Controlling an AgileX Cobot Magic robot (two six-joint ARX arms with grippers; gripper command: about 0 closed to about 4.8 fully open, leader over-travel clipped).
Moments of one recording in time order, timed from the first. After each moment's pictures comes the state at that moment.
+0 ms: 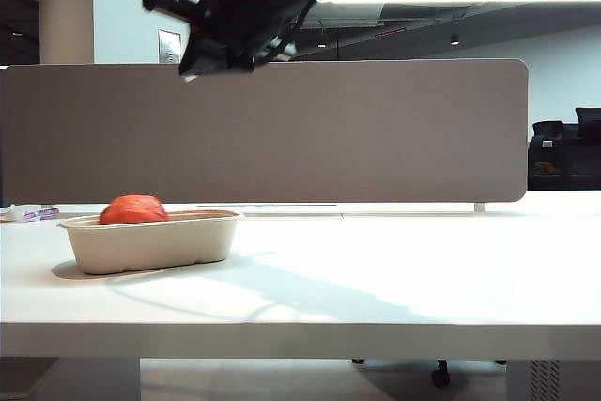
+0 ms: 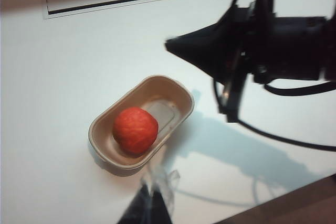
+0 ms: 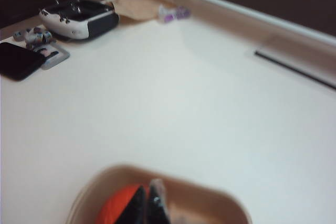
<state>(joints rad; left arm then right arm) -0.34 0.84 1.17 -0.85 0.04 -0.02 0.75 1.92 1.54 0.09 -0.11 0.05</state>
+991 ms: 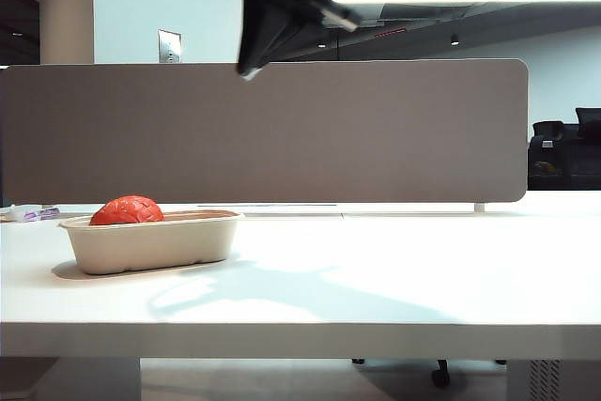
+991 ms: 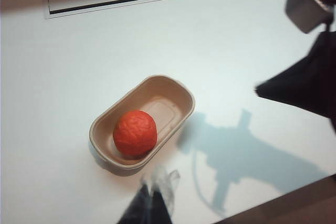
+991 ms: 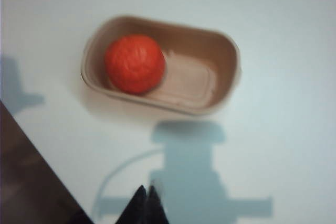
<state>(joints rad) -0.34 0.84 1.17 -0.85 0.04 -0.02 0.75 1.70 1.54 -0.58 -0.09 0.05</state>
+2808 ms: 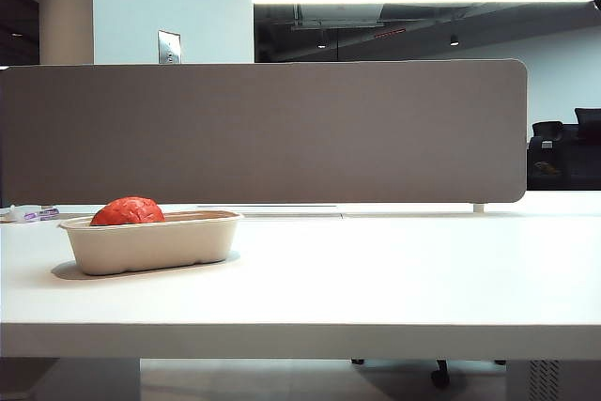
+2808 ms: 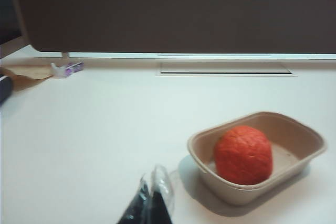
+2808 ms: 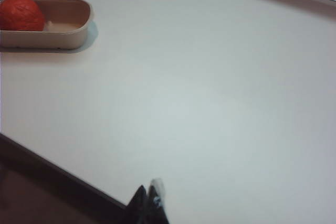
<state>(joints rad) -0.05 0.01 0.01 0.02 -0.02 0.01 0.75 0.44 0.58 -0.56 0.31 0.06</state>
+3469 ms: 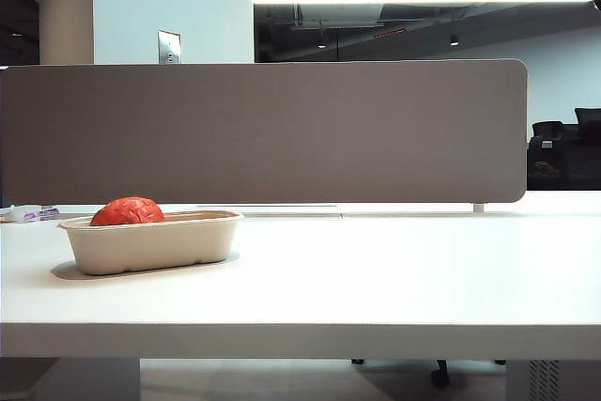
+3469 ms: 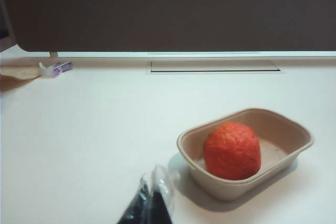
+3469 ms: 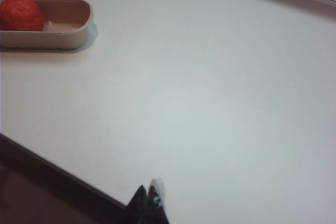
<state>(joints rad) -0.04 0.01 0.01 0.01 0.03 0.01 0.75 0.44 0.58 -0.56 0.31 0.06</state>
